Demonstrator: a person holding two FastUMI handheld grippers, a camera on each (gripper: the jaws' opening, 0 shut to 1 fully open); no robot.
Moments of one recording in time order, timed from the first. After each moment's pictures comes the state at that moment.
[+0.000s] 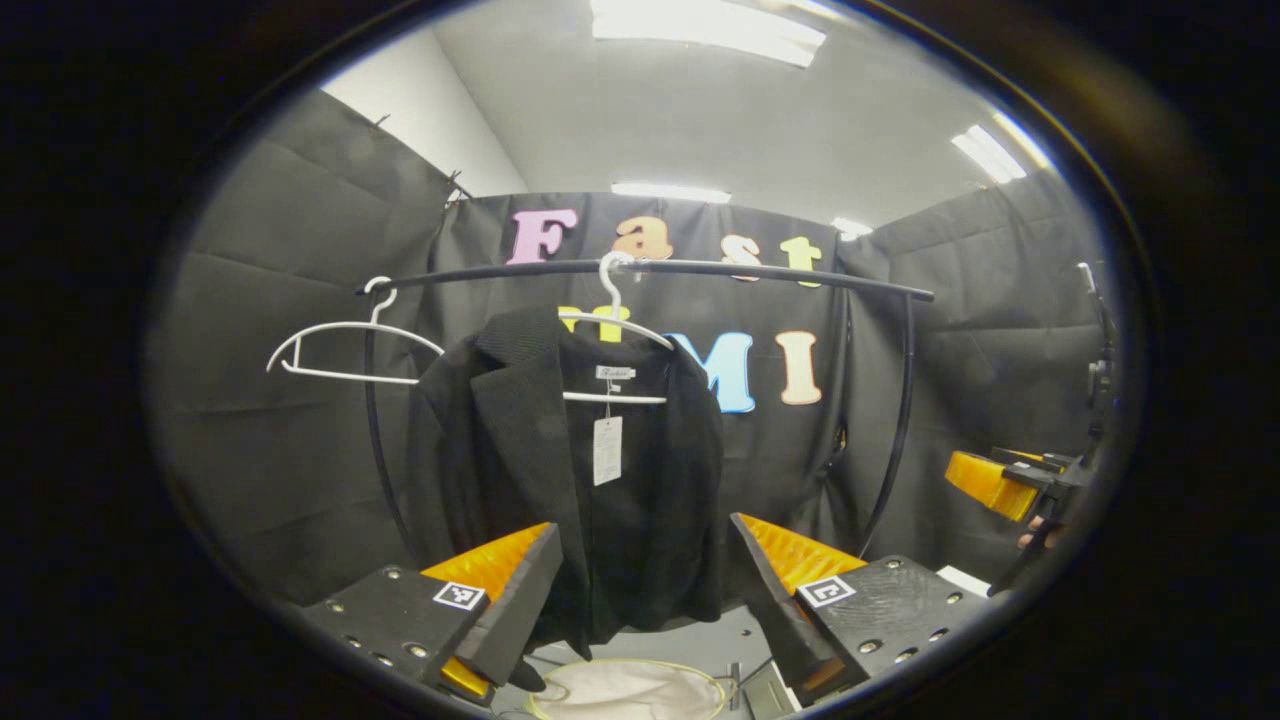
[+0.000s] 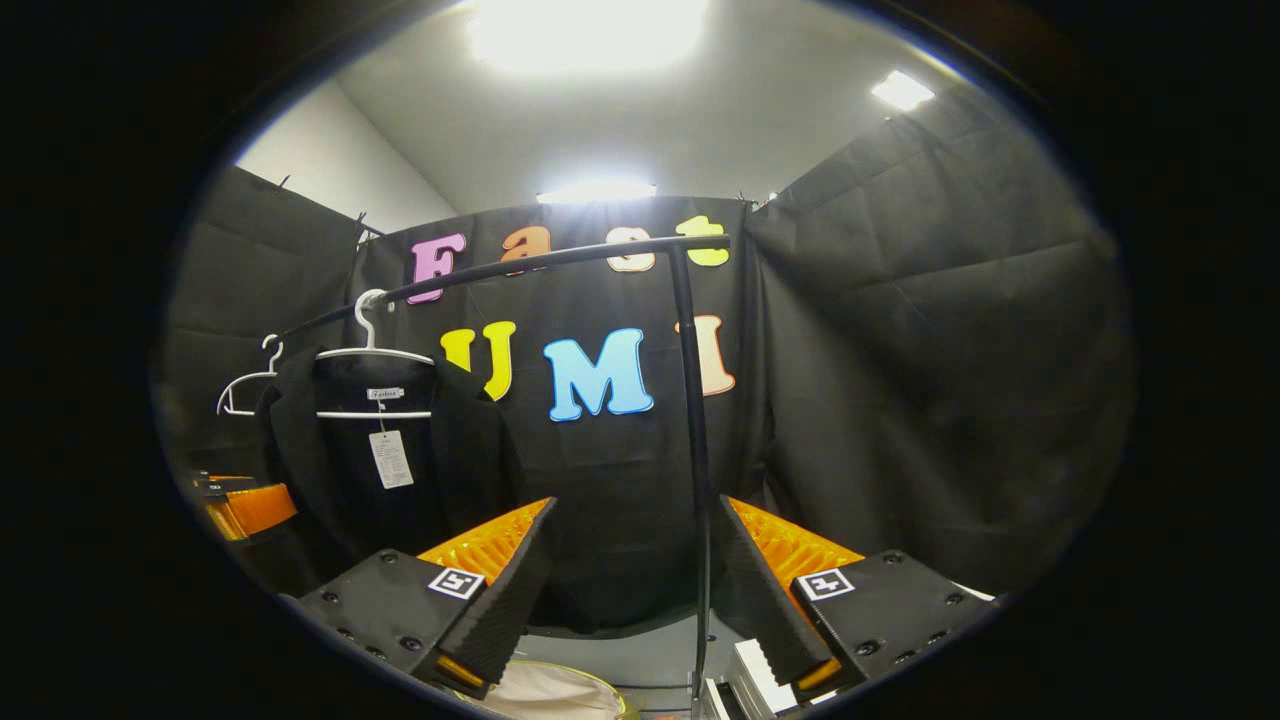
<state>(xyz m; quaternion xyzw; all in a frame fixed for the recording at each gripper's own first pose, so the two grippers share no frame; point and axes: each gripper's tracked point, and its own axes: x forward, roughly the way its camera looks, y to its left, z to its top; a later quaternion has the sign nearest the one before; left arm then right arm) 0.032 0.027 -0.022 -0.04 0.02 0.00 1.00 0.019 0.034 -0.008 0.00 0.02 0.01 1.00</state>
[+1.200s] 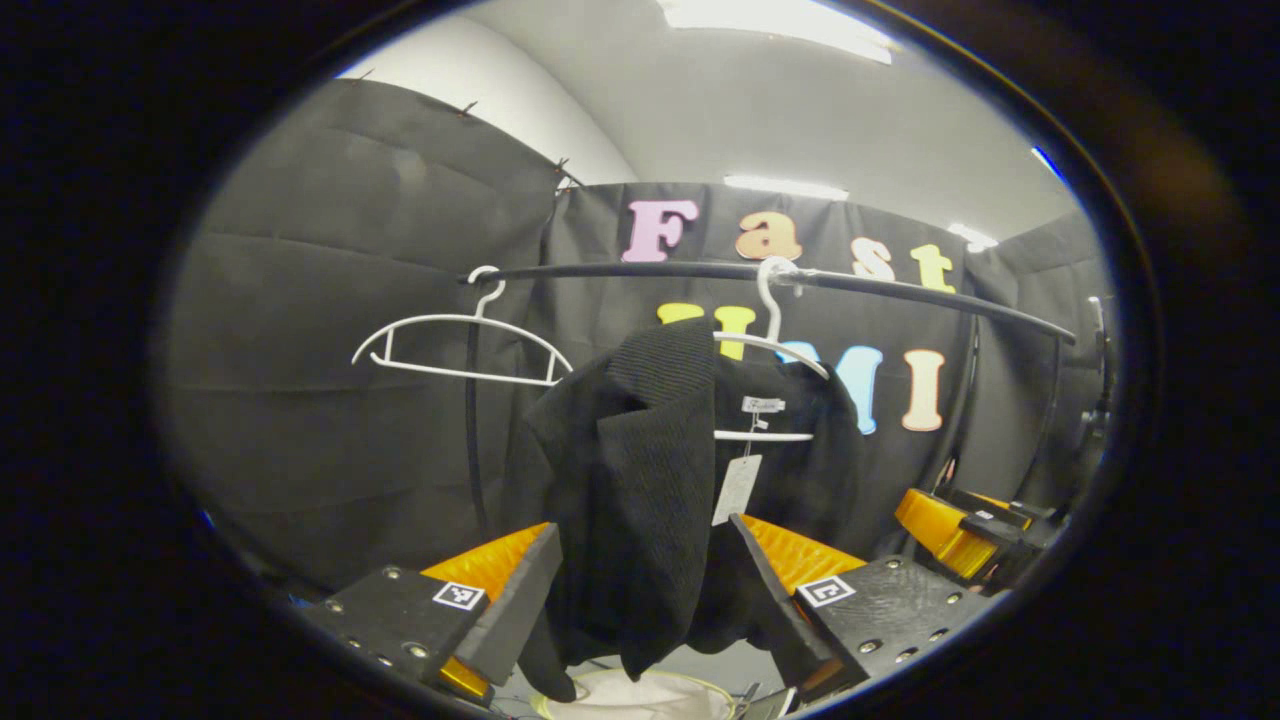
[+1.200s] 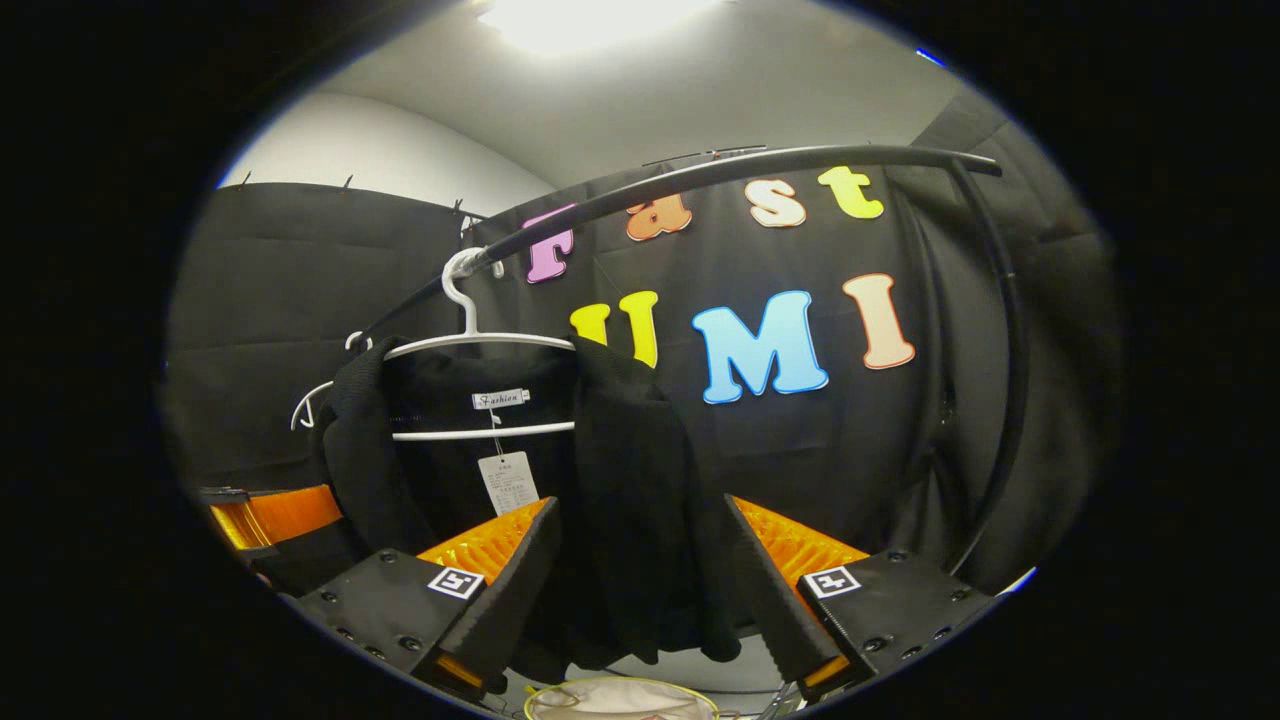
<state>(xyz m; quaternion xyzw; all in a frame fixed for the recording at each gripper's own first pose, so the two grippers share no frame) 0.103 0.118 -0.003 -0.08 0.04 0.18 0.98 0.154 0.224 -0.022 0.02 0.06 0.22 0.97</state>
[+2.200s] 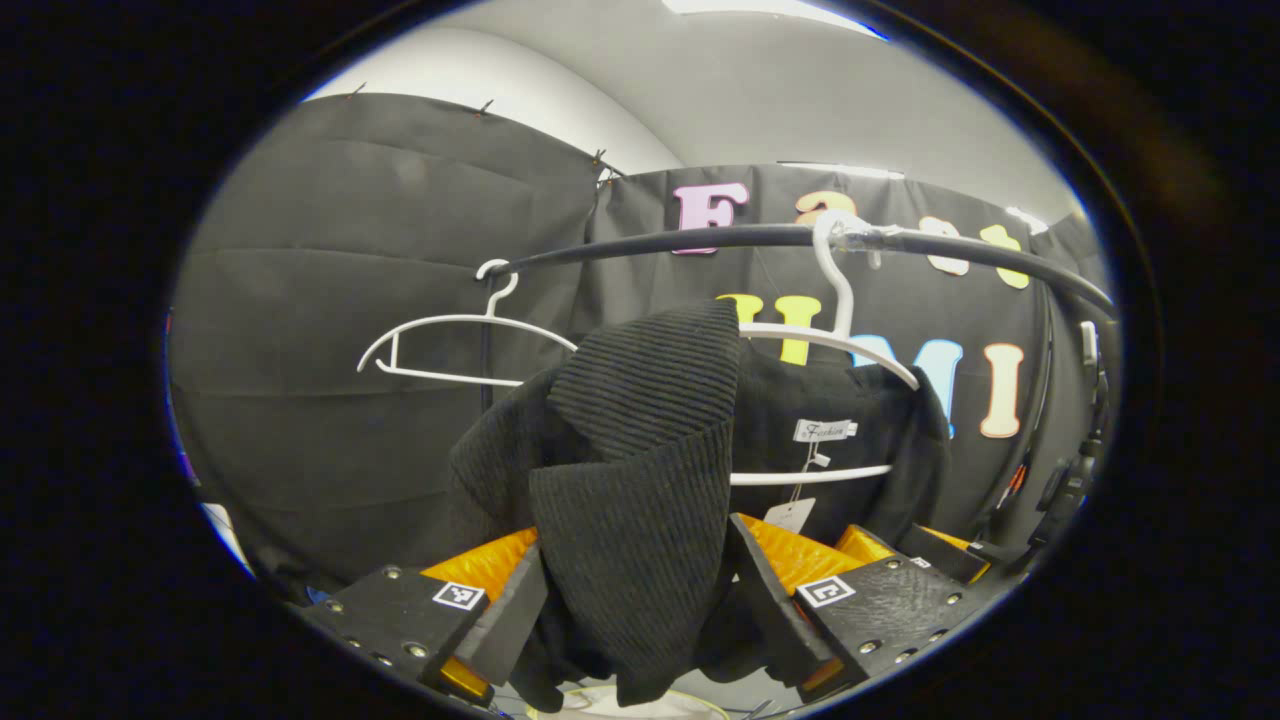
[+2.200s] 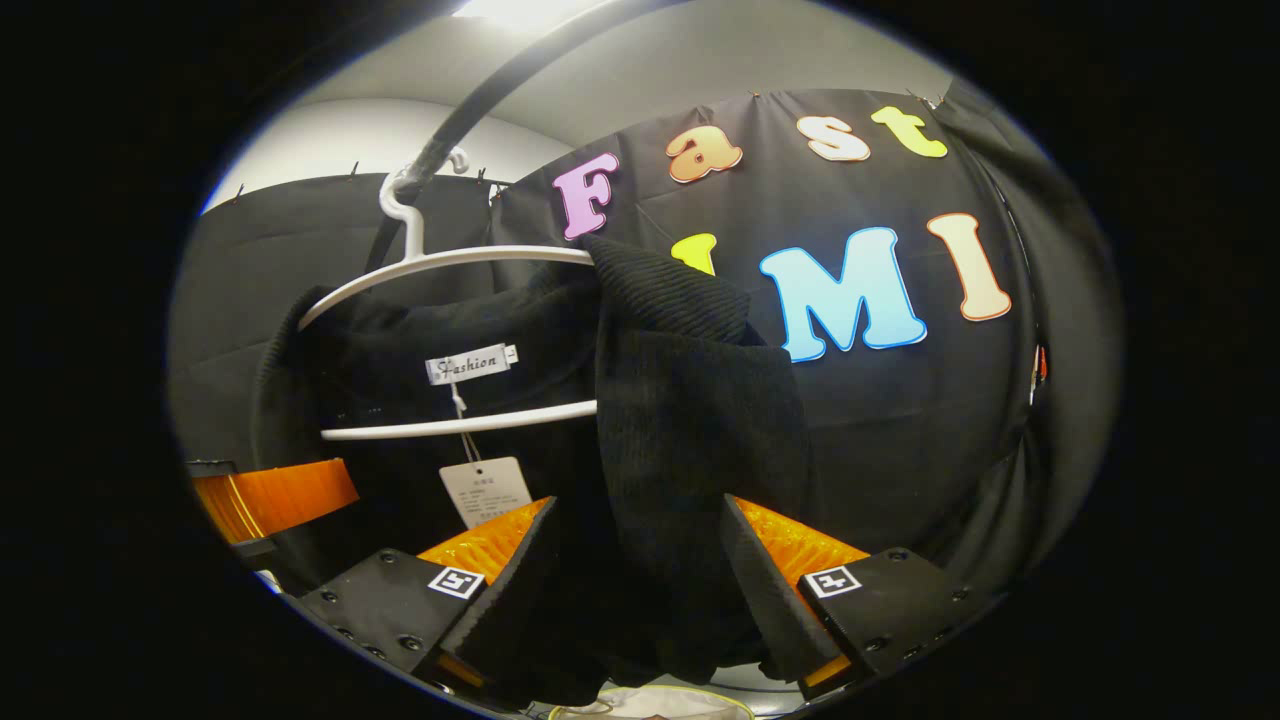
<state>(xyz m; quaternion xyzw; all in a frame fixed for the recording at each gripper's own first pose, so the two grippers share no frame) 0.205 0.138 -0.009 -0.05 0.06 0.28 0.96 0.256 0.311 -0.069 0.03 0.12 0.29 0.95</state>
